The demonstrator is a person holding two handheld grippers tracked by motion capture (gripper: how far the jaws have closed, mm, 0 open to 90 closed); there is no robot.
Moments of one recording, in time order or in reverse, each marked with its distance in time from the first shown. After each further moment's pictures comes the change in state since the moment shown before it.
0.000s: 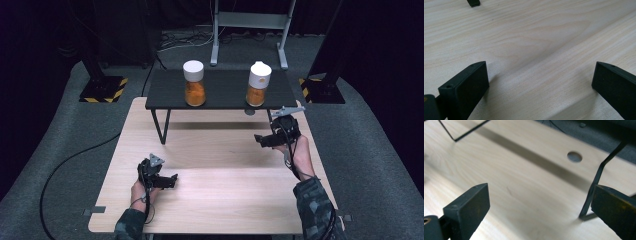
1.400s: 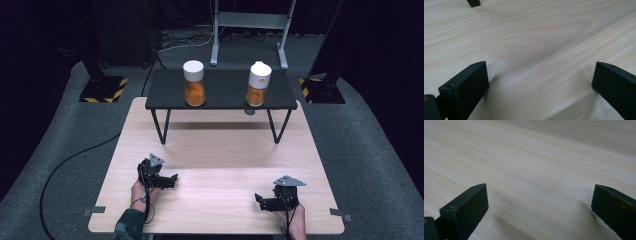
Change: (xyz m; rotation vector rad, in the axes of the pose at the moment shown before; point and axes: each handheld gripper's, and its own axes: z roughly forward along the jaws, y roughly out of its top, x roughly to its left) left arm 0.000 0.000 0.000 0.000 0.000 0.001; right arm 0.063 -0.189 0.018 0.004 -0.003 0.164
